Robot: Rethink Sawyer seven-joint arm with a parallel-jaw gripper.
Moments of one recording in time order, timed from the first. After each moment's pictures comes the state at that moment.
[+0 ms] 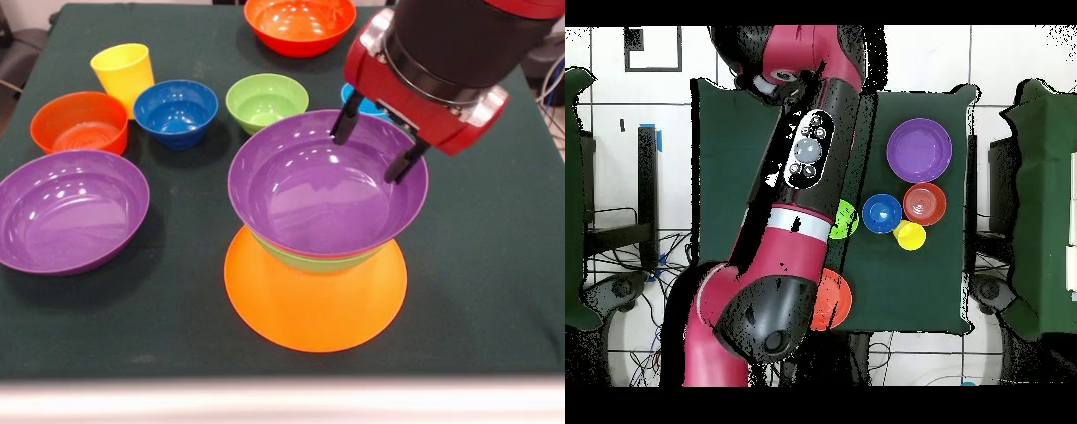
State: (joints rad) arm -0.03 0.10 -0.91 0.30 0.68 1.43 2.16
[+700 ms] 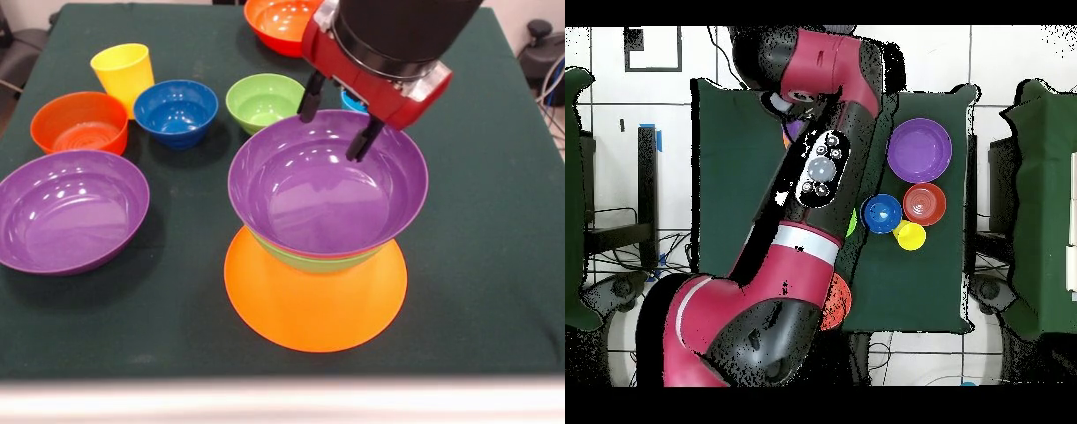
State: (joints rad) arm 0.02 -0.02 -0.73 0.54 0.52 1.32 2.16
